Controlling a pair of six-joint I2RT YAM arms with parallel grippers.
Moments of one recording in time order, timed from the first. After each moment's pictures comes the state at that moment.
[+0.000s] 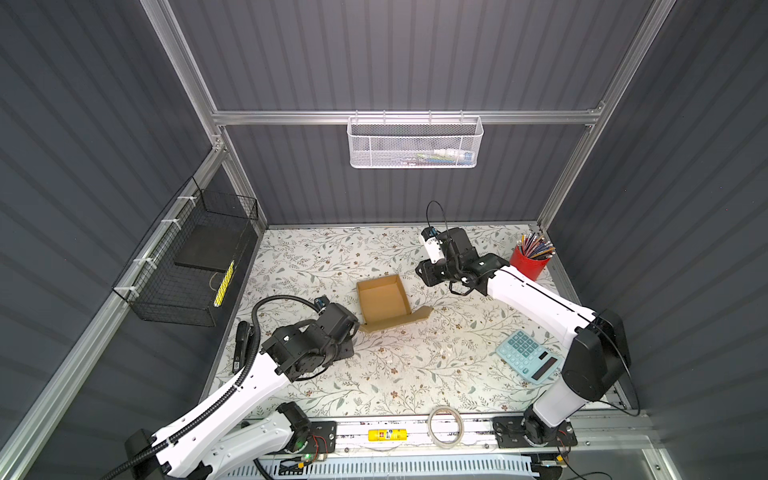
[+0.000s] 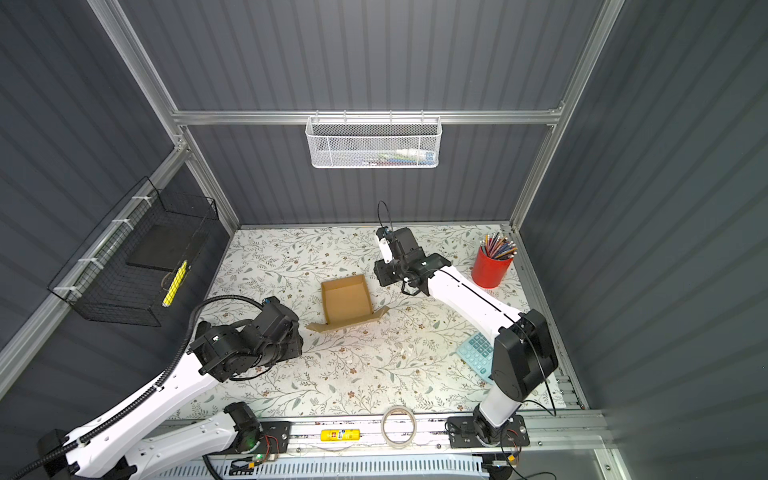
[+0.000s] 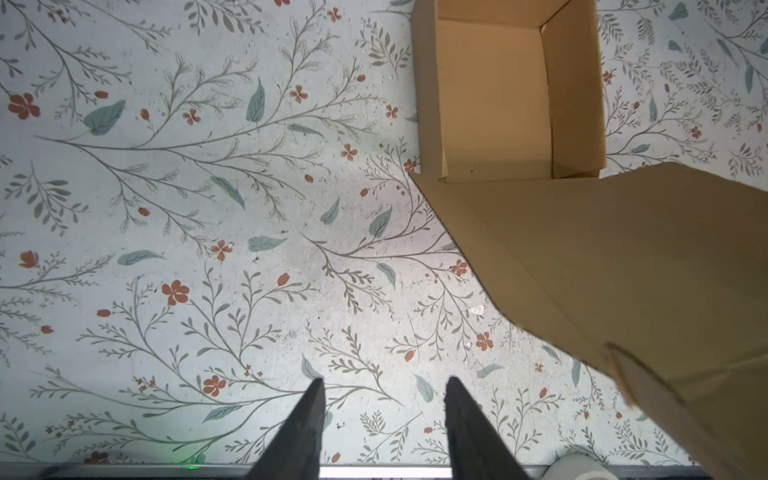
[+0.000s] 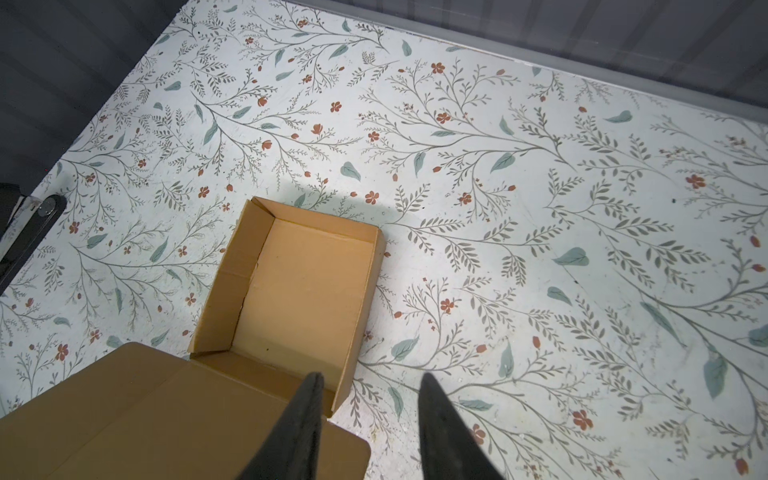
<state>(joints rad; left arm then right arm) -0.81 0.93 0.90 -1.11 -0.24 -0.92 0.60 1.64 1.39 -0.50 -0.07 0.15</state>
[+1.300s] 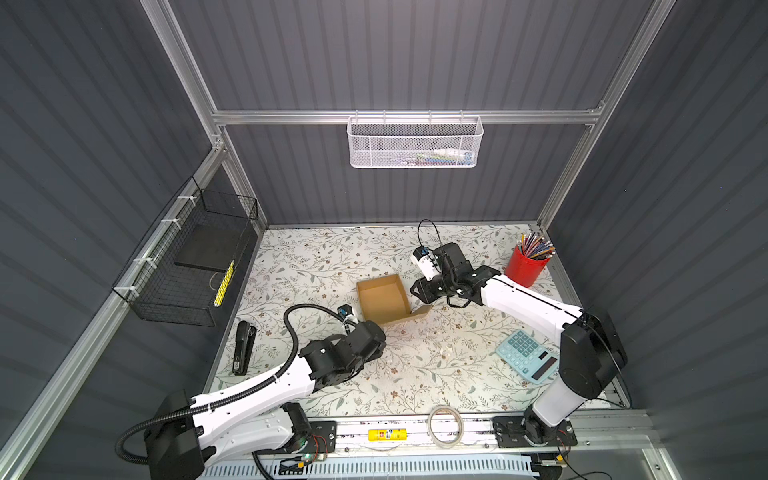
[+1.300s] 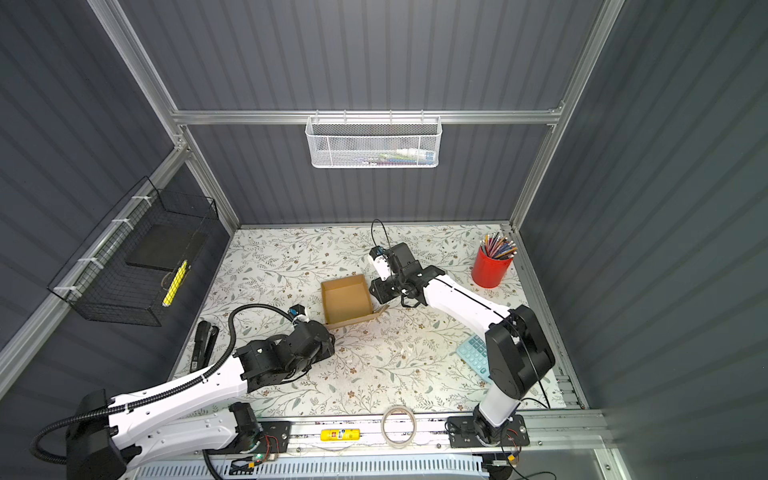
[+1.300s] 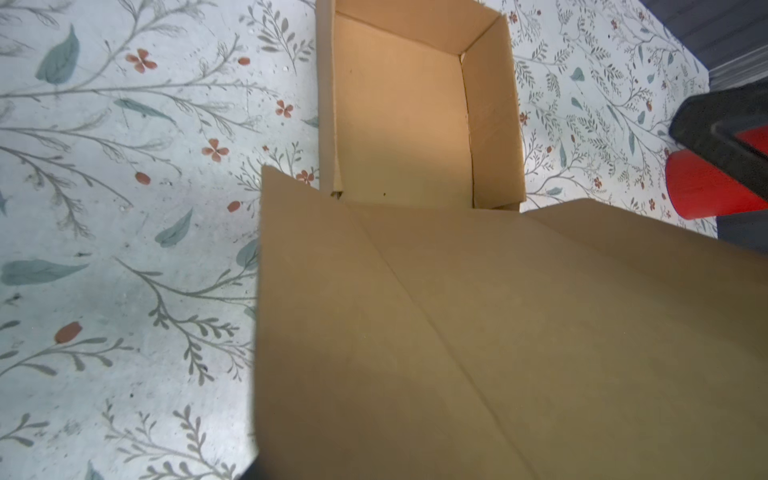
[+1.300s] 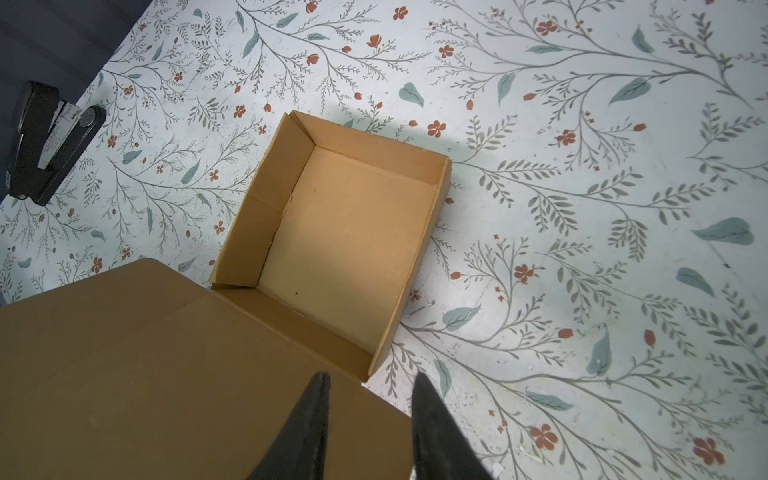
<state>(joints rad) -1.01 1.05 0.69 -0.59 -0.40 -1.16 0.62 1.66 1.24 -0.42 -0.23 0.09</state>
